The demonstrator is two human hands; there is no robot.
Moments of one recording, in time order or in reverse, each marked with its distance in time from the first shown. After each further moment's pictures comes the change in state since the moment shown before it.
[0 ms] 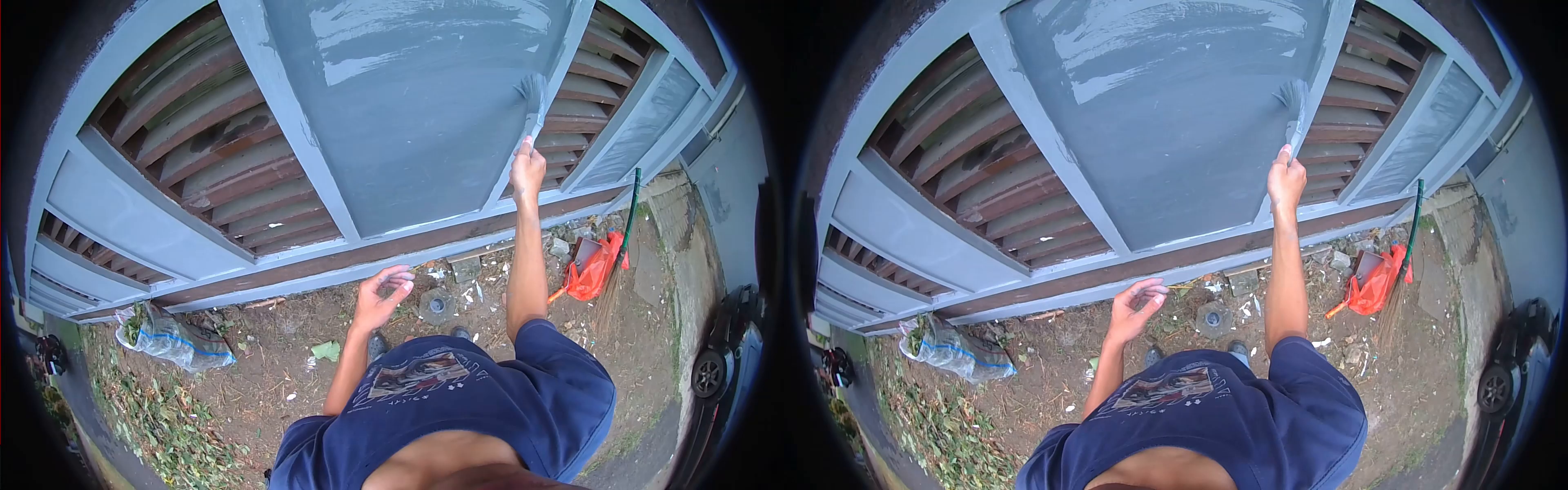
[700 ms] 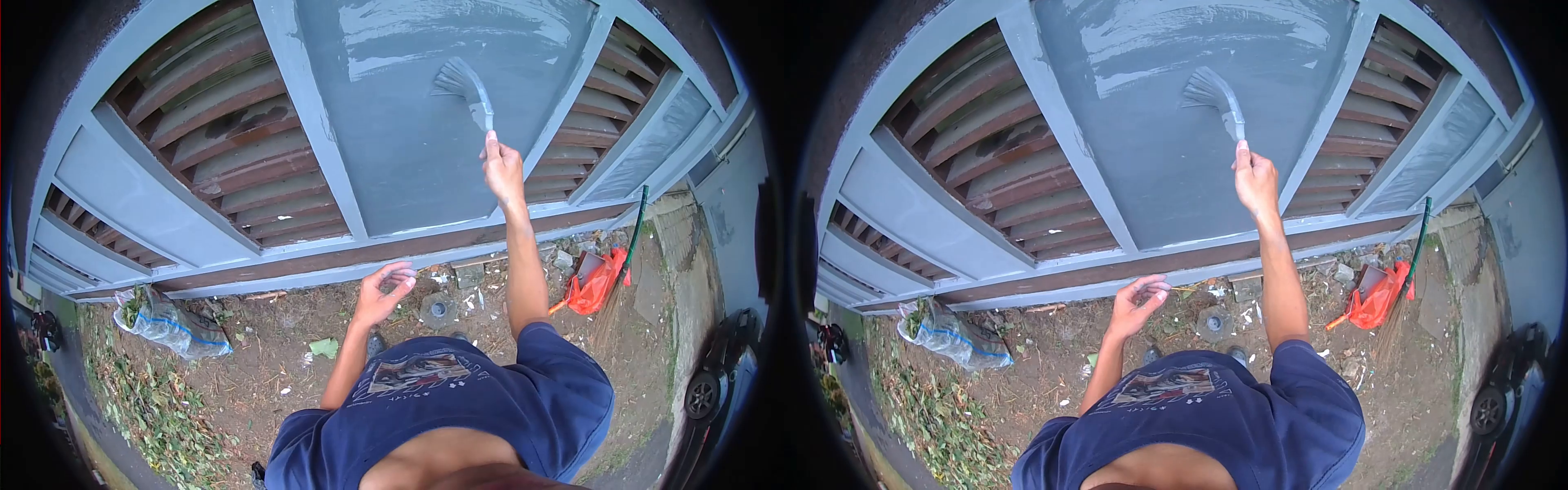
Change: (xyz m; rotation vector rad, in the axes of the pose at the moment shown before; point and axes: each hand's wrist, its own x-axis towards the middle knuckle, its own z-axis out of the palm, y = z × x) left_hand 0.000 0.002 -0.009 0.026 0.015 -0.012; right_hand -0.056 -0.058 0.024 -0.002 -0.415 -0.171
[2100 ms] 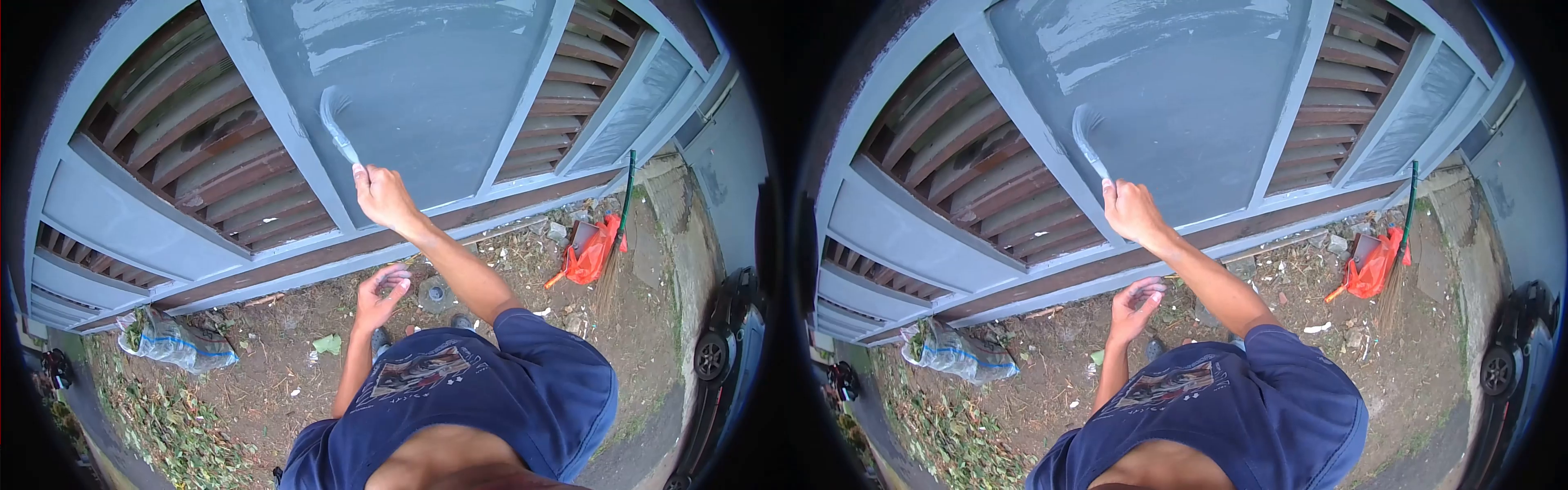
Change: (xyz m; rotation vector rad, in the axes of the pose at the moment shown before) left_hand -0.021 -0.018 0.015 -0.019 -0.016 0.008; right_hand -0.091 -0.044 0.107 -0.014 -0.323 -0.279
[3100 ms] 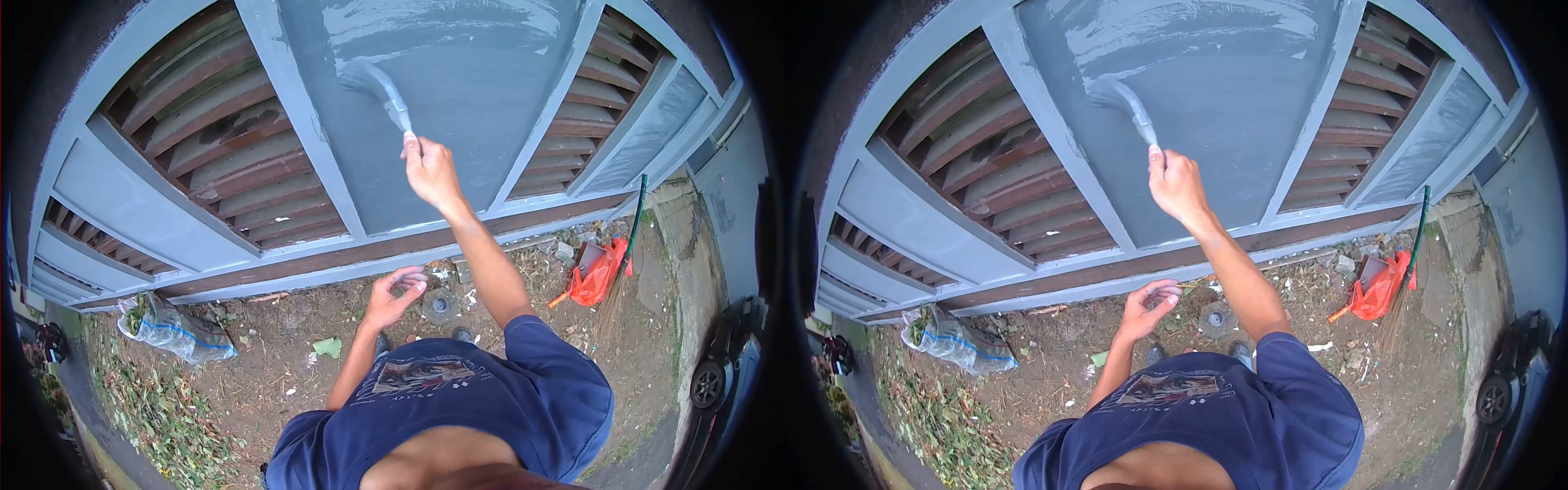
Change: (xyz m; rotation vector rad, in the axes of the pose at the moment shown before) left_hand 0.015 0.009 0.004 0.024 -0.040 -0.060; right_hand 0.033 -0.011 -0.052 0.044 0.154 0.048
